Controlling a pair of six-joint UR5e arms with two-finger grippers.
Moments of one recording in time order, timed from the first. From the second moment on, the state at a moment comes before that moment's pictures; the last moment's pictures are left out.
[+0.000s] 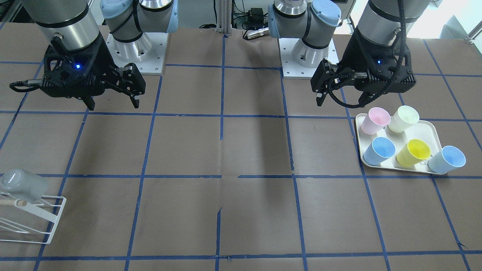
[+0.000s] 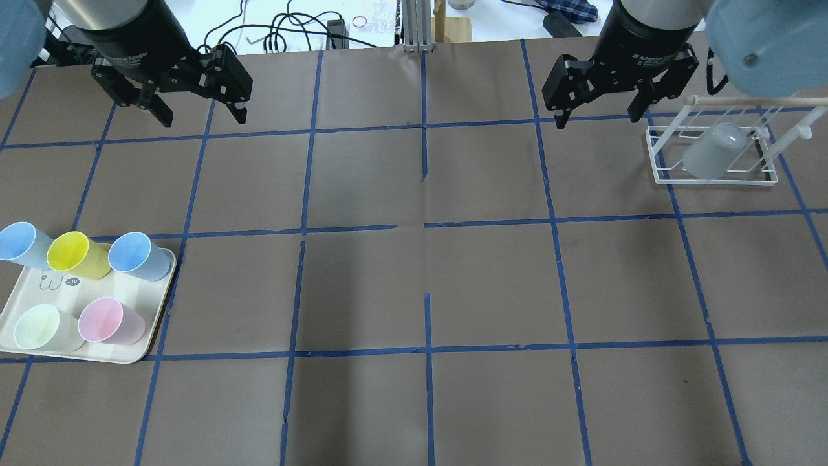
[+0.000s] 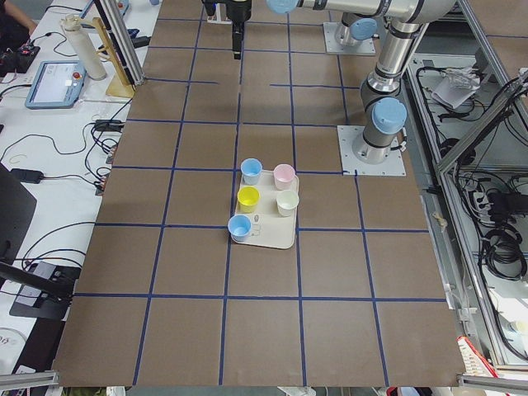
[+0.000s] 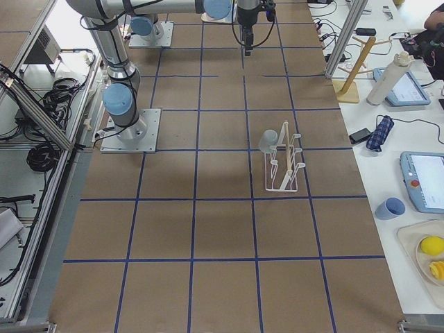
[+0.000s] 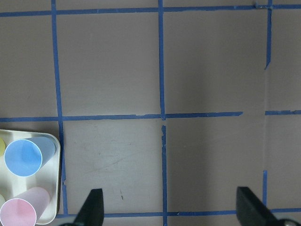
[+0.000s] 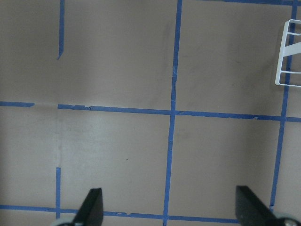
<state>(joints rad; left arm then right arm) -1.55 -1.62 -1.43 -1.59 1.57 0.03 1.60 -1.52 1.50 -1.62 -1.55 -0.04</state>
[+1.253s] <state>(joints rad) -1.55 -1.62 -1.43 -1.59 1.57 0.03 1.59 -1.52 1.50 -1.63 -1.55 -0.09</state>
